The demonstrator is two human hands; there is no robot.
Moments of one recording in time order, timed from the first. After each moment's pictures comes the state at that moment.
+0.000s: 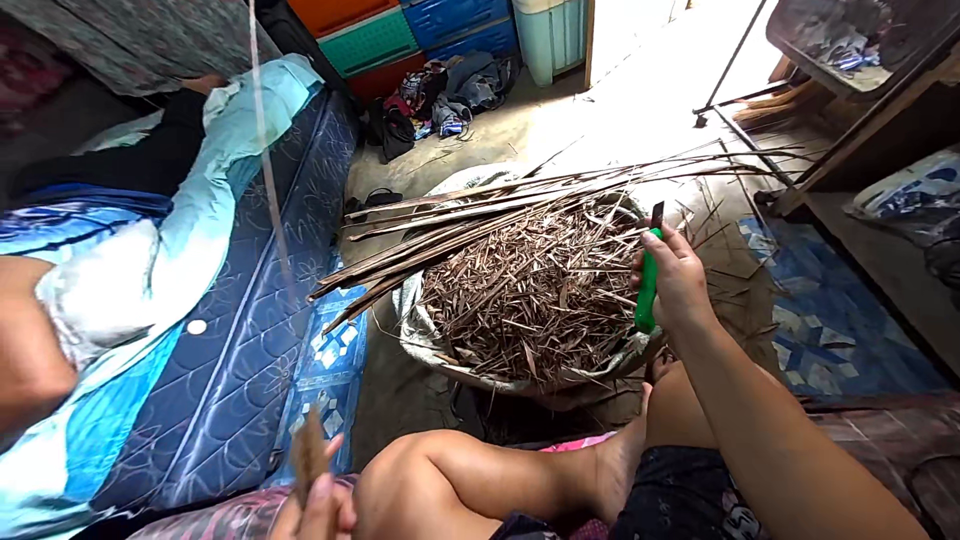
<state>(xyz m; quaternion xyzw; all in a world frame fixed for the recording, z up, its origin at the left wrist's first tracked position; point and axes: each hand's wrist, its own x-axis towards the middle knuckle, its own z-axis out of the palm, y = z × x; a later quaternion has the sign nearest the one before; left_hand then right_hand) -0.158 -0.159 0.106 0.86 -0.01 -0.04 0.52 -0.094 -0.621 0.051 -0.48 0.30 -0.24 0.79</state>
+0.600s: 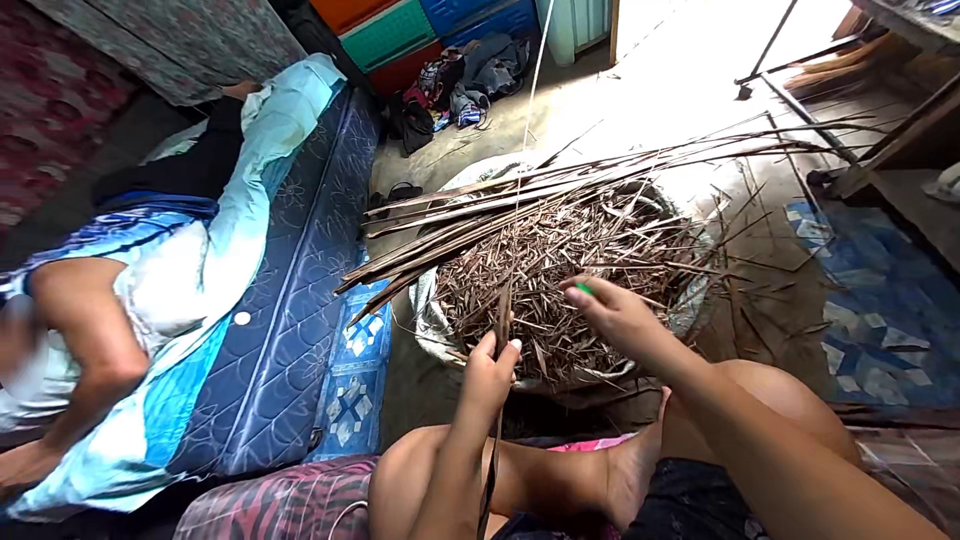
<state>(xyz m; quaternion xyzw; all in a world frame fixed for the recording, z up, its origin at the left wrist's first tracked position) -0.073 -0.365 0.063 0.83 0.01 -0.20 0.51 -0.099 -0.585 0.050 -0.79 0.09 0.08 0.60</state>
